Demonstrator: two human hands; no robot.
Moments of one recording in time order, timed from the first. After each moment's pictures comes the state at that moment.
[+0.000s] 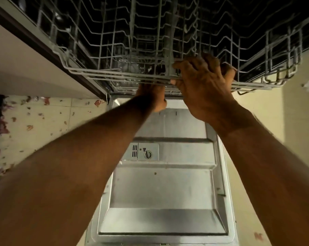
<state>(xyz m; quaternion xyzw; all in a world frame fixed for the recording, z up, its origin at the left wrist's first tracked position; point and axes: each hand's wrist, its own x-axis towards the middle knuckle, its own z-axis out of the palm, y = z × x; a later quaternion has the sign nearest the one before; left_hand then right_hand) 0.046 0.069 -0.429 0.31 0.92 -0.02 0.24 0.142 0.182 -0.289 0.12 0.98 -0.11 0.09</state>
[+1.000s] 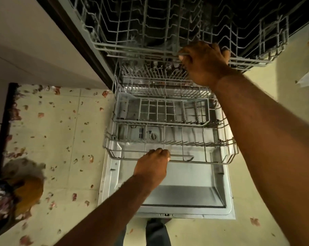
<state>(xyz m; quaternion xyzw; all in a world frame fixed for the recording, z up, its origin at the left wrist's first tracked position) 0.304 -0.071 -0.385 0.31 0.88 0.12 0.33 0.145 0.171 -0.271 0.15 0.97 -0.16 0.12</state>
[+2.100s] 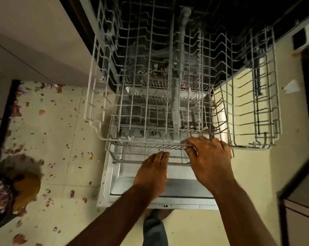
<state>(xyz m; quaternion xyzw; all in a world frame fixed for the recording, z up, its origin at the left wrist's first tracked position) 0.362 -0.107 -0.366 0.31 0.88 0.14 0.33 0.383 0.066 -0.261 0.22 0.94 -0.14 0.20</state>
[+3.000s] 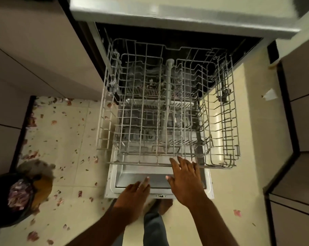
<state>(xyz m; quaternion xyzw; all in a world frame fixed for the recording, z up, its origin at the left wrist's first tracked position) 0.435 -0.197 -0.305 0.41 0.82 0.00 0.41 0.460 0.020 -0.236 0.19 0.91 -0.17 0.33</state>
